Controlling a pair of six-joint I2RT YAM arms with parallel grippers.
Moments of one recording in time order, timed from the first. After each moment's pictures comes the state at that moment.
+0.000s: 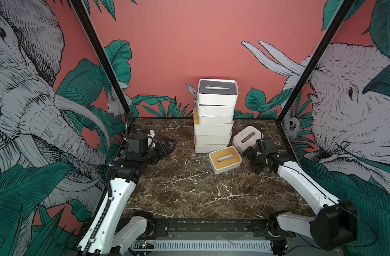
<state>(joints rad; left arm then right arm) -0.22 0.94 1.03 -0.66 0.37 -0.79 0.30 1.29 0.94 -0.64 -0.11 1.14</state>
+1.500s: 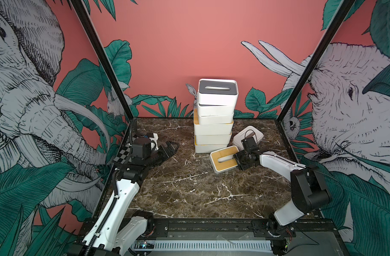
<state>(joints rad) -0.23 0.91 0.84 -0.45 0.43 -0.82 0.34 1.56 0.94 -0.46 -0.18 1.44</state>
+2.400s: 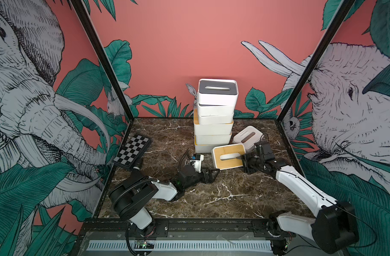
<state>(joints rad) -0.90 1.59 0.44 0.95 0.13 -0.78 0.31 1.19 0.81 -0.48 -0.32 1.59</state>
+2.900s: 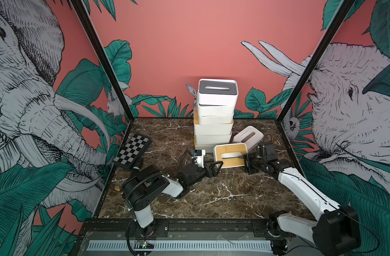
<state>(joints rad) -0.90 1.74 0.52 1.16 0.11 -0.85 0.29 1.16 0.80 -0.48 -0.35 1.62</state>
